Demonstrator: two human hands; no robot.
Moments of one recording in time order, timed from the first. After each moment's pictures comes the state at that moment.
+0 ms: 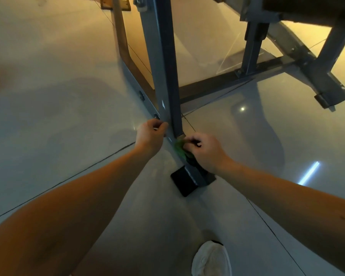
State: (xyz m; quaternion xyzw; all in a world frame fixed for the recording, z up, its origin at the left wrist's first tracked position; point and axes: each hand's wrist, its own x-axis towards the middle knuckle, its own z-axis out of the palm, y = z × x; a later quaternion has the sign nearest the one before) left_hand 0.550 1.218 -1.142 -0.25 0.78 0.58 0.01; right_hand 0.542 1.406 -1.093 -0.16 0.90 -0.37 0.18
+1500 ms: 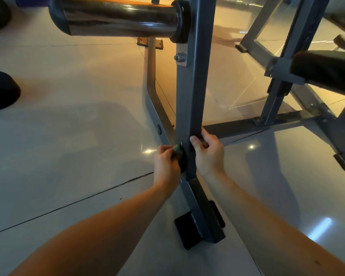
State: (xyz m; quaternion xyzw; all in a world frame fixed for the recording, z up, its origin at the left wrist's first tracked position) left_hand 0.521 1.228 -1.145 -0.25 0.70 0.66 -0.12; right_hand 0.456 1.328 -1.093 -0.09 0.88 -0.46 0.04
